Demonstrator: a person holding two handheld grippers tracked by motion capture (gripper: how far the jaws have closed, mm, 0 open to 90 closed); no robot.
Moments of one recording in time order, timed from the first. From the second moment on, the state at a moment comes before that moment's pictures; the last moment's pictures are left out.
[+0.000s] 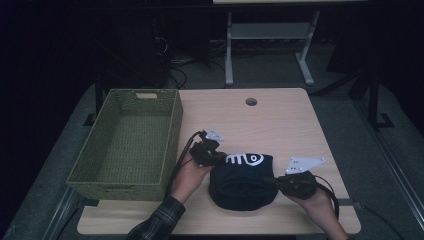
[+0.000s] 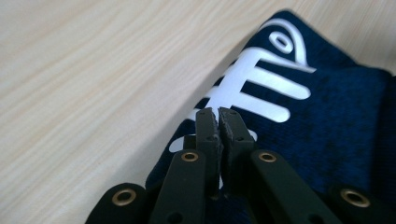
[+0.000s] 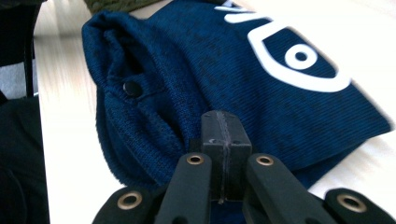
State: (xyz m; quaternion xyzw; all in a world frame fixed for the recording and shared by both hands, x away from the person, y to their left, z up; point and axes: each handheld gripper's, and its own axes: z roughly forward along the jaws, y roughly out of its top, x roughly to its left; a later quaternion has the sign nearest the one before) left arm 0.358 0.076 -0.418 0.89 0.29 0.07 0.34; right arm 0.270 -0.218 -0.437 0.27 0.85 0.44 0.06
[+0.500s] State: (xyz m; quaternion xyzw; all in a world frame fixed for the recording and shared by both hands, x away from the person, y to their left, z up) left arm 0.369 0.060 -0.447 0.91 0.27 0.06 0.31; right arm 0.255 -0.189 -0.466 0.26 0.88 0.39 0.04
